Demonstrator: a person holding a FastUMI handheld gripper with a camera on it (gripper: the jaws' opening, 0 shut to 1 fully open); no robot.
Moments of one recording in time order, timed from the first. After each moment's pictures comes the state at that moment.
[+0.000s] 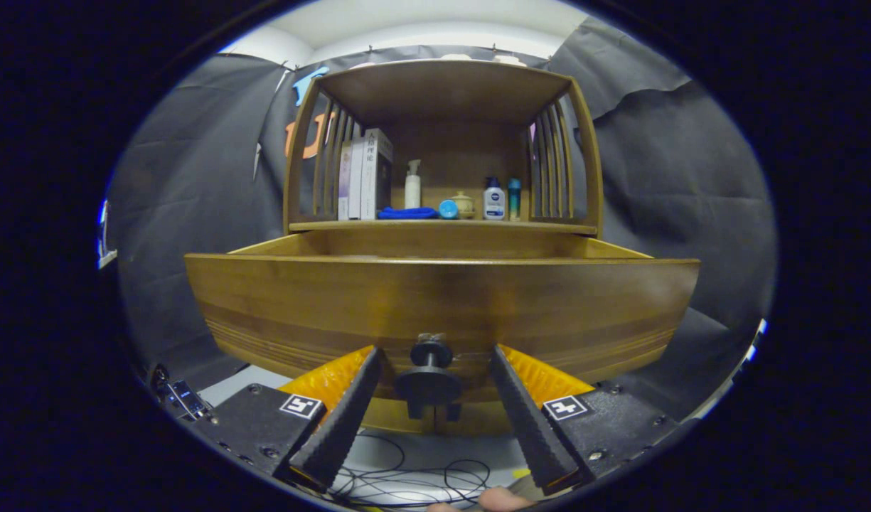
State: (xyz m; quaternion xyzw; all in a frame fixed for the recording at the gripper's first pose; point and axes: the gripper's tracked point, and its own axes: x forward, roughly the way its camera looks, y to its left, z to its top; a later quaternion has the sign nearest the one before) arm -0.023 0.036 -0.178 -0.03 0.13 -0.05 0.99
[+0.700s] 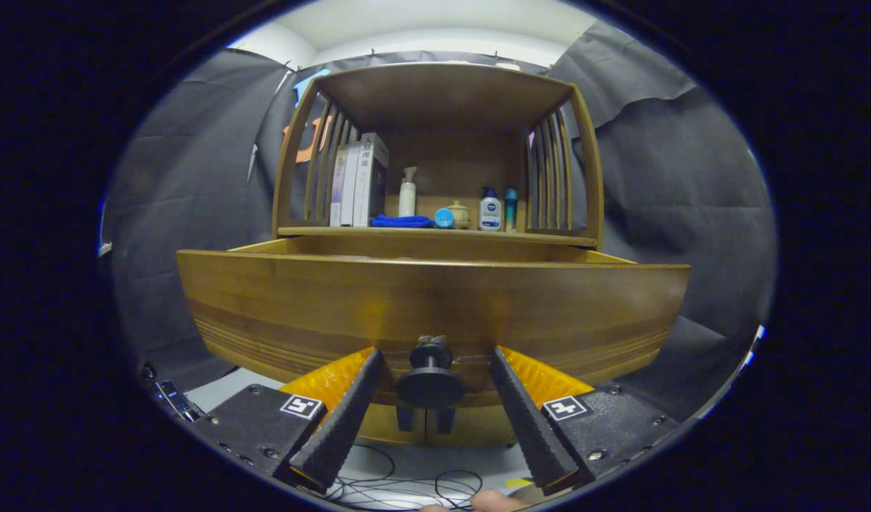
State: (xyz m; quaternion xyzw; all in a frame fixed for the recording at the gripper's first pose) arm 0.010 0.032 -0.171 -0.03 0.11 -0.06 0.99
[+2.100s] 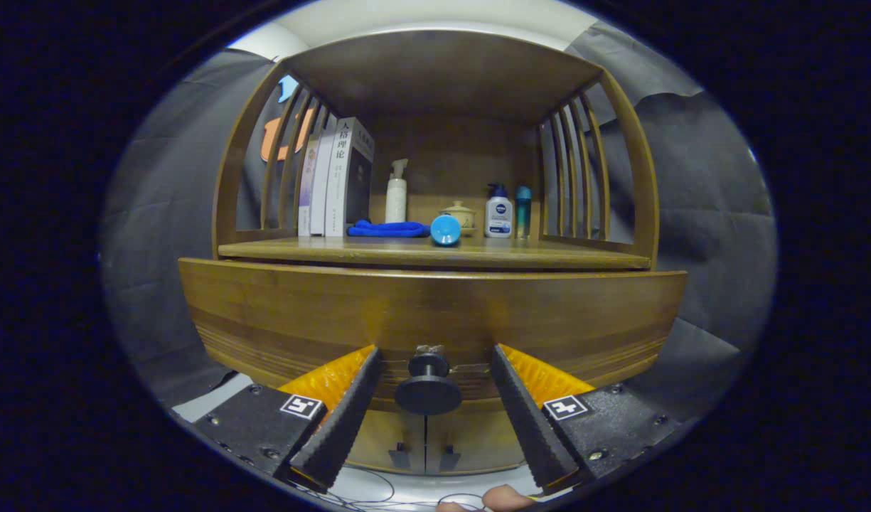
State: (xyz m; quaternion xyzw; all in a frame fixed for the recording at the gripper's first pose) arm 0.139 0.023 -0.158 -0.06 0.11 -0.07 0.99
